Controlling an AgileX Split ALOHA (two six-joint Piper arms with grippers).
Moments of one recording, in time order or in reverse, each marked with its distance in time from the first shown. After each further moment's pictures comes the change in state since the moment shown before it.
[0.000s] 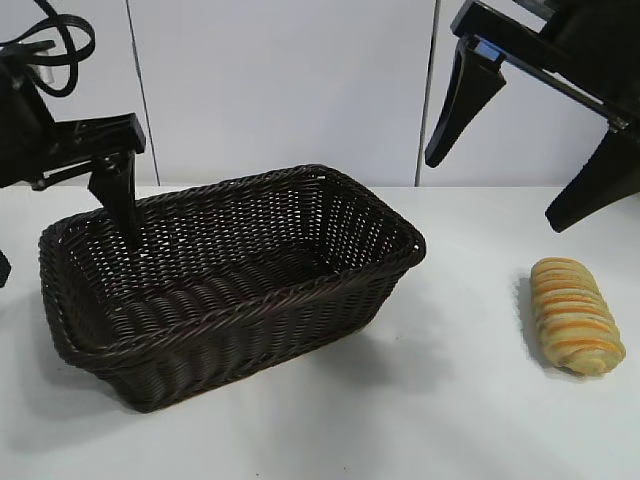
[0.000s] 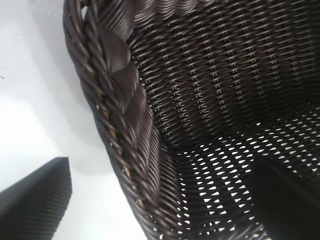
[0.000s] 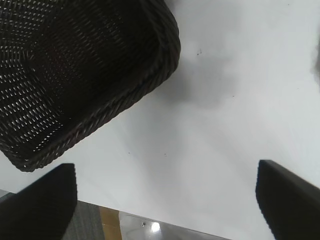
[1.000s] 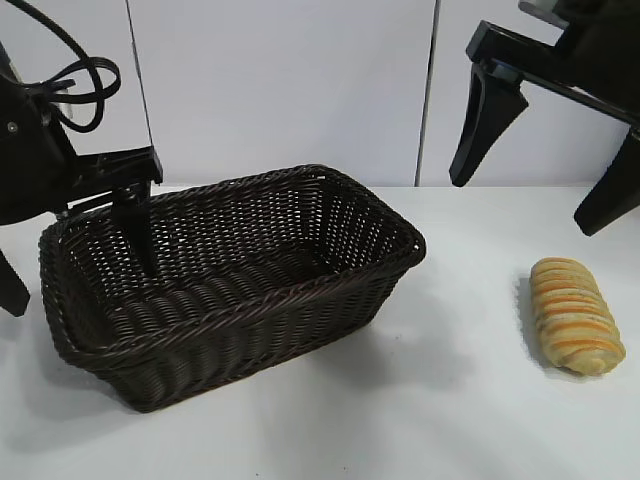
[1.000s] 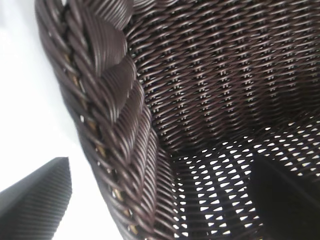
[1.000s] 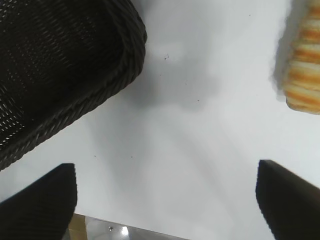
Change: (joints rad) left arm 0.000 0.094 0.000 -0.034 -0.033 0.000; right arm 0.000 0.000 0.000 -0.053 0.015 0.000
